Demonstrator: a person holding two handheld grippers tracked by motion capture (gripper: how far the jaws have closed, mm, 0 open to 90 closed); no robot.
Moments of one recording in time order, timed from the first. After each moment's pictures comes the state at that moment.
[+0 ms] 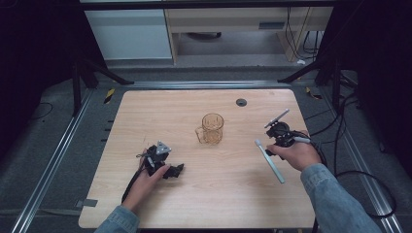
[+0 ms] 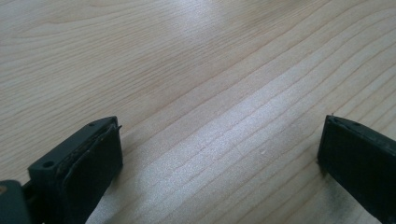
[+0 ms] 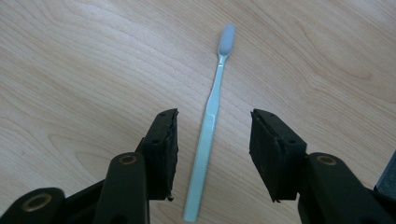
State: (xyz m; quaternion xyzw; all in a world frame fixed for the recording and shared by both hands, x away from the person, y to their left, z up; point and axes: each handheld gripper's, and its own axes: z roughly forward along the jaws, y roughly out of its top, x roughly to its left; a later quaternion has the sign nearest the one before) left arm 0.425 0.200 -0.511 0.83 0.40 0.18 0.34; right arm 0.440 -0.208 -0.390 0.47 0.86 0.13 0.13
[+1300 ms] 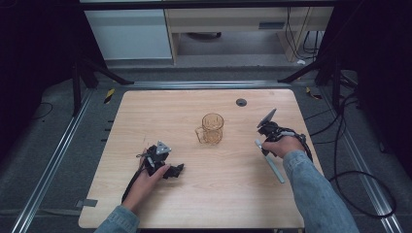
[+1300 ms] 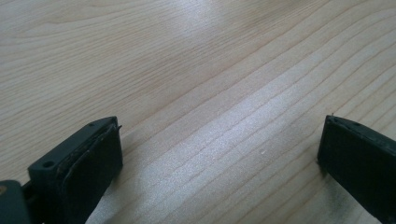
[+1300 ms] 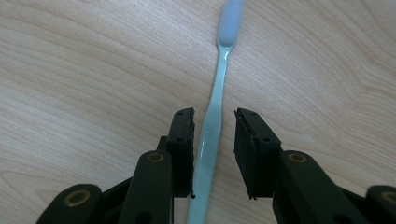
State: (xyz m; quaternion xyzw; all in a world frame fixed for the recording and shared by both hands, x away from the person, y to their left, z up) left arm 0.425 0.200 -0.511 0.83 0.40 0.18 0.34; right arm 0.488 -0.199 -0.442 0.50 0.86 0.07 0.06
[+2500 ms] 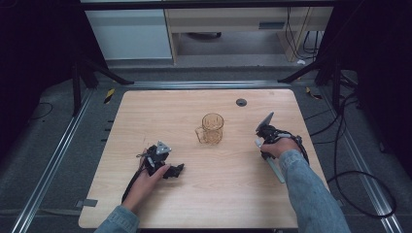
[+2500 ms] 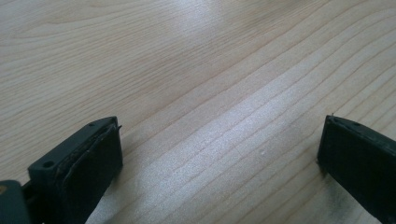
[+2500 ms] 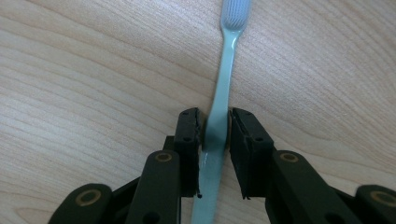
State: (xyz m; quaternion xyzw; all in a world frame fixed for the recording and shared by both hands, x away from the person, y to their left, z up) left arm 0.425 0.200 -0.511 0.83 0.41 0.18 0.34; right arm 0.498 -0.200 -0.467 0.51 0.86 0.05 0.03
